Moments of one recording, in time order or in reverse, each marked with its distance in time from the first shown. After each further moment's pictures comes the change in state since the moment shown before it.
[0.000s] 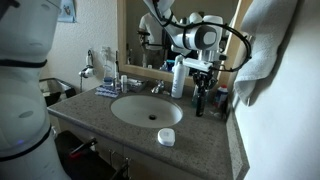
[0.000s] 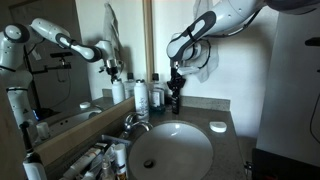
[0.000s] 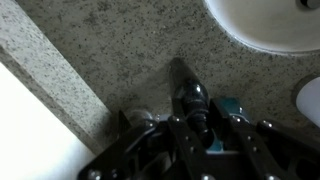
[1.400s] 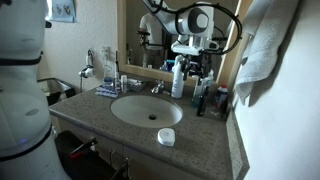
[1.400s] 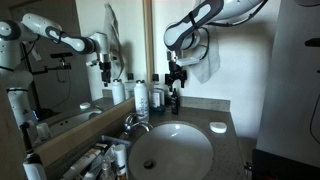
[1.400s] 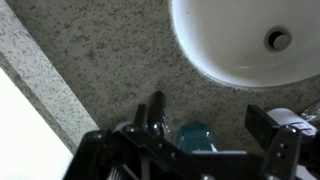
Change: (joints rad) arm 0.059 -0.111 0.025 -0.009 -0.063 -0.223 0.060
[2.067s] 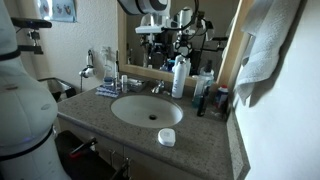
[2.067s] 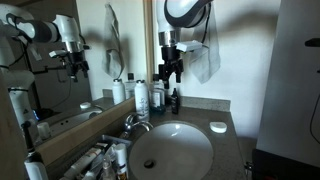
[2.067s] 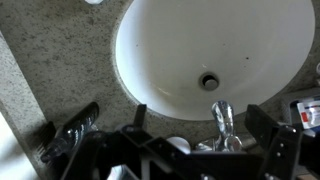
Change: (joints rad) arm 0.145 -0.328 0.155 -0.249 -0.080 -0.066 0.076
